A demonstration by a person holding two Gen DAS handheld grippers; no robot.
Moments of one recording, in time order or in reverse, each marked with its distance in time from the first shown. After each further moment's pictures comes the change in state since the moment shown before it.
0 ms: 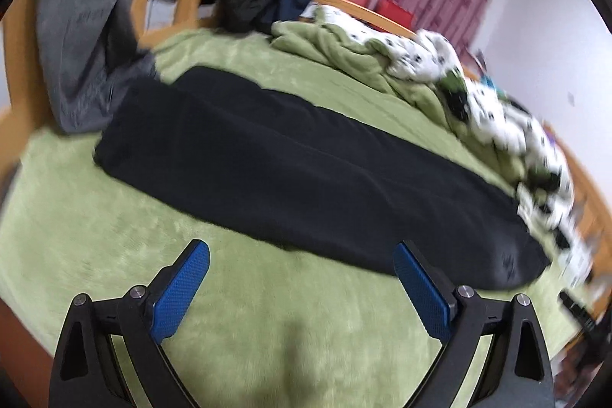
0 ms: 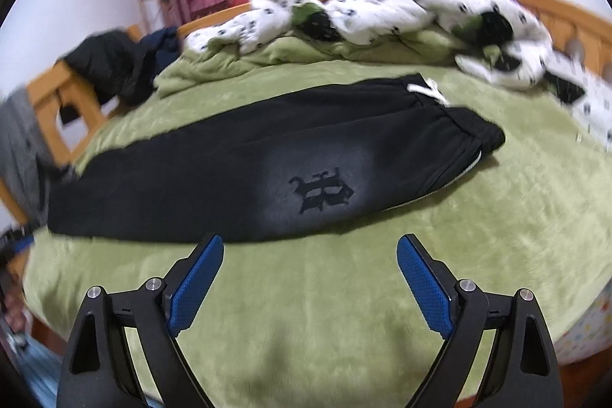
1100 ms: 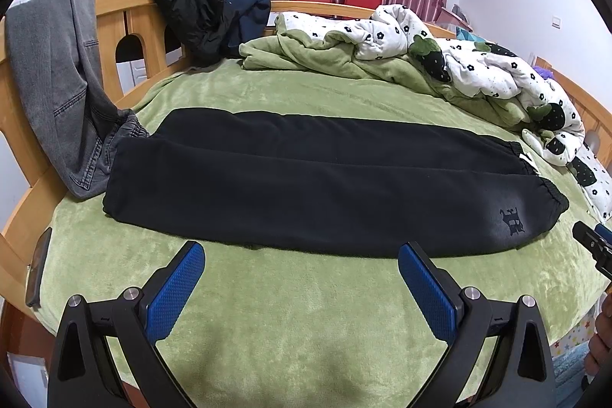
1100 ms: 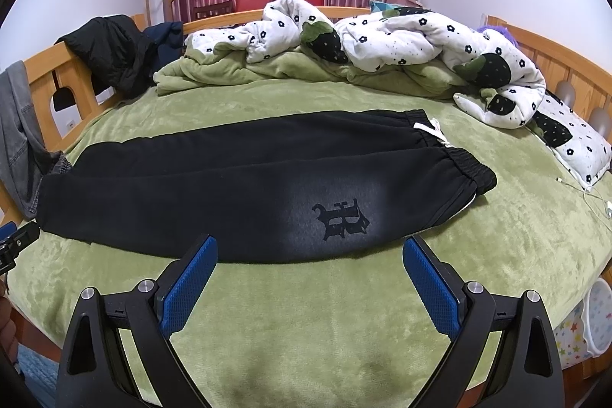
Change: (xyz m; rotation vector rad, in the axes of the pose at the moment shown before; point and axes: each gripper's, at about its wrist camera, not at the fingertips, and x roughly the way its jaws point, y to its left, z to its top) left arm -0.044 -0.104 -0.017 0.299 -0.018 0.128; right arm -0.032 0.075 0.015 -0.146 -0.042 -0.111
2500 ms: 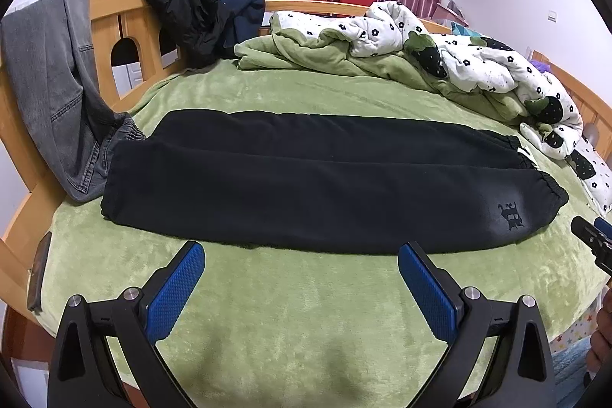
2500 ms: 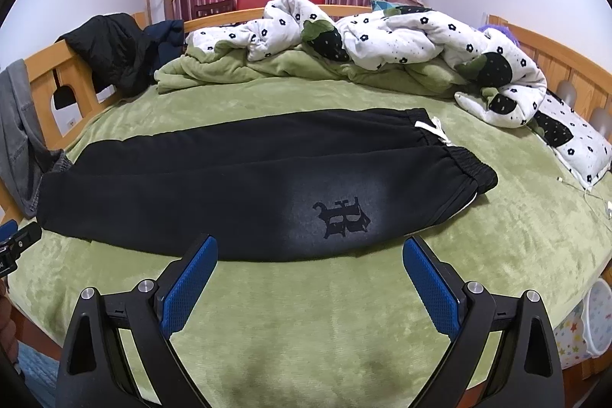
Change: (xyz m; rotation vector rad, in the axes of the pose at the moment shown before) left arm 0.000 -0.007 -0.001 0.022 0.006 0.003; right arm 0.000 0.000 0.000 -0.006 0.008 0.000
